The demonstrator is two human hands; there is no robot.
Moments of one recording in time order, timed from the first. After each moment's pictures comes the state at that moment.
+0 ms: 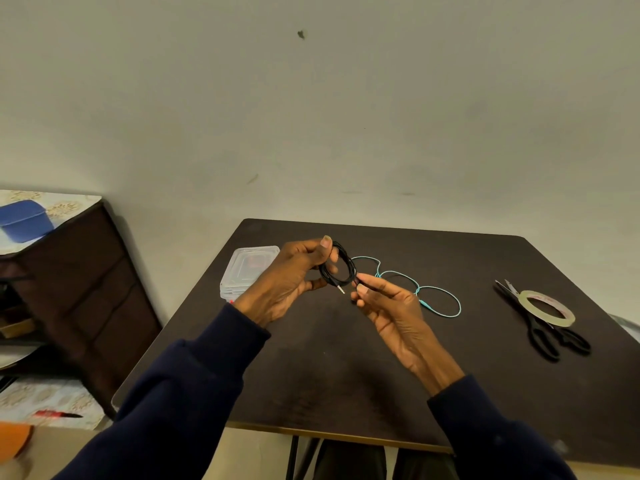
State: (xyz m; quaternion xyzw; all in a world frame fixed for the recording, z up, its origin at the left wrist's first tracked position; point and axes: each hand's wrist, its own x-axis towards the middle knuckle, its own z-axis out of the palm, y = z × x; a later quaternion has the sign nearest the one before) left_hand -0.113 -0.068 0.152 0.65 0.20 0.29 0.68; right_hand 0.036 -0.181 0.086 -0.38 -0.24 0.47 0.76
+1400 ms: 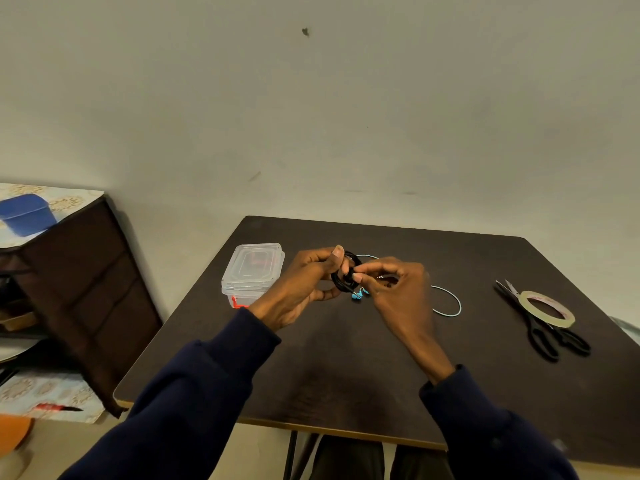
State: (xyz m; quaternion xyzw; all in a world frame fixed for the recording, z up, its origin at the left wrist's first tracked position) left_hand -0.105 -0.078 0.138 0.67 0.20 0.26 0.66; right_hand 0.032 -0.181 0.116 -0.64 -0.50 0.00 0.58
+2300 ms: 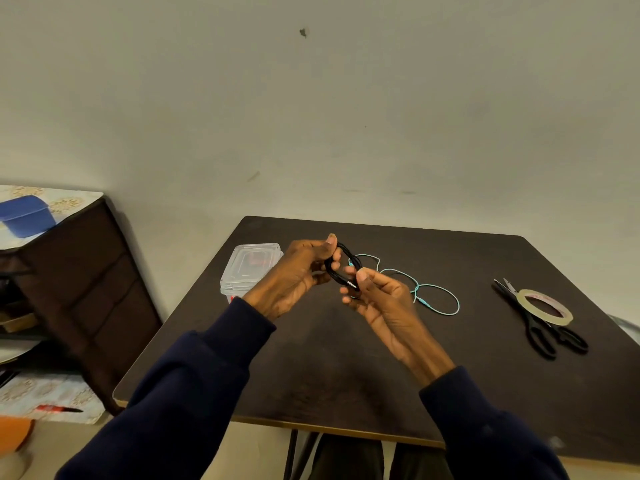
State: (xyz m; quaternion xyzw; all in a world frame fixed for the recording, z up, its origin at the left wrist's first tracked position) left_hand -0.104 -0.066 0.147 0.64 0.20 0.27 0.69; right_hand 0.028 -0.175 0.093 -0.39 -0.29 0.46 0.74
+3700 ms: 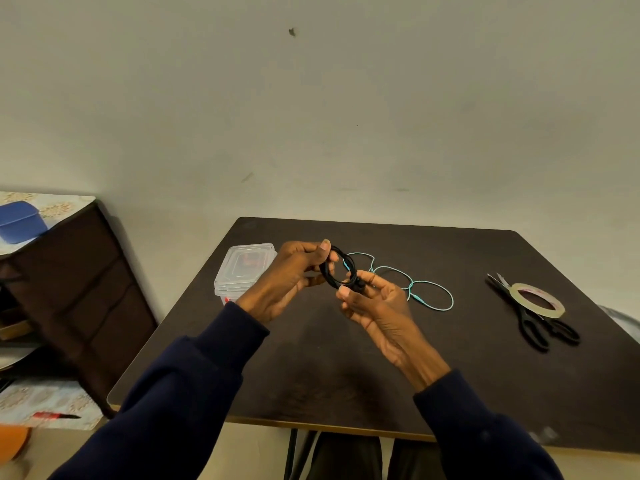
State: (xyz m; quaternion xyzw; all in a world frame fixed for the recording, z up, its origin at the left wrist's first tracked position) left_hand -0.105 -0.069 0.141 0.66 0.21 0.29 0.66; right_hand 0.021 -0.185 0.094 -0.43 -0.24 0.46 0.74
